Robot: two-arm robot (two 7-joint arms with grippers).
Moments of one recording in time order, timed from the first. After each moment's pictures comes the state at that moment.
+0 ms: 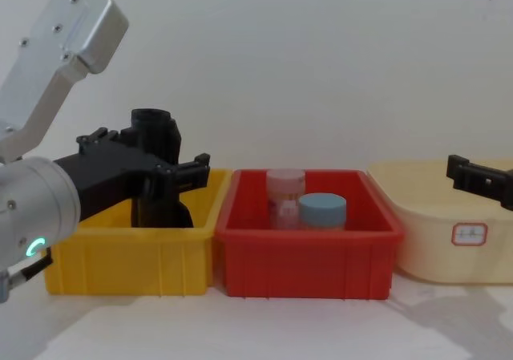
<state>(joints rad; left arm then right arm) -0.21 0.39 0.45 -1.66 -0.18 0.05 0.01 -0.01 0.34 -0.23 -1.77 0.29 0.03 0.07</state>
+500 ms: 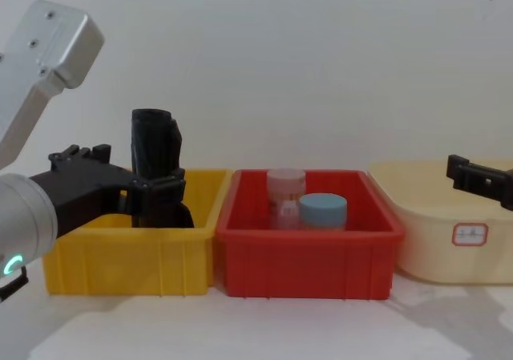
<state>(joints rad) -0.16 0.38 0.41 -1.69 -0.18 0.09 0.06 -0.01 0.34 -0.23 -1.77 0.29 0.03 0.07</state>
